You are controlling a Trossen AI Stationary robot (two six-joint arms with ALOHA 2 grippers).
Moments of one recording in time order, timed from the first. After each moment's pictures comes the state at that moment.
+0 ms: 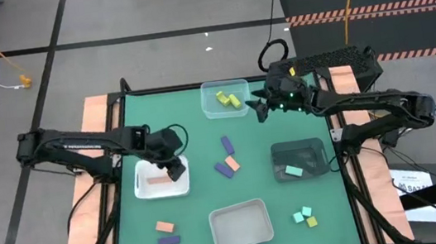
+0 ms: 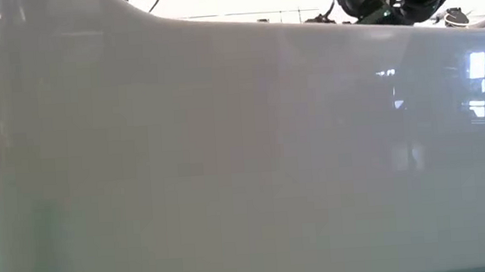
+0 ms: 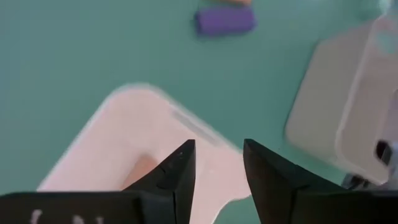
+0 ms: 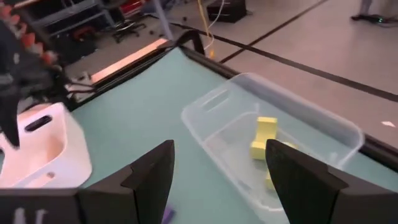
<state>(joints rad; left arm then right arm) 0.02 1.20 0.88 -0.69 0.20 -0.72 -0.41 1.20 0.65 0.18 0.05 0.33</state>
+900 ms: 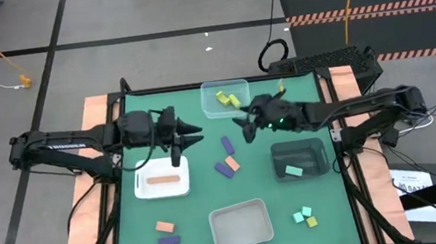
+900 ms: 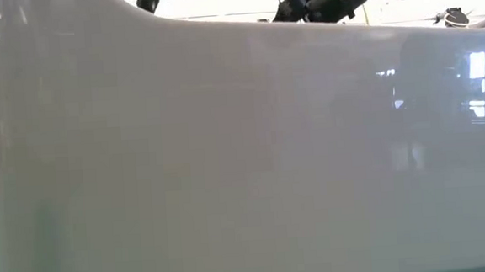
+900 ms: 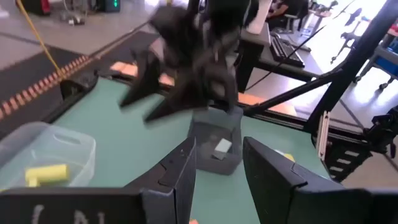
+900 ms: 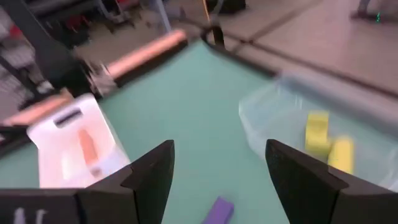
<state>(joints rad) 0.02 1.09 0.93 -0.06 -0.01 -0.21 -0.07 1.33 0.88 0.00 0.39 0.47</state>
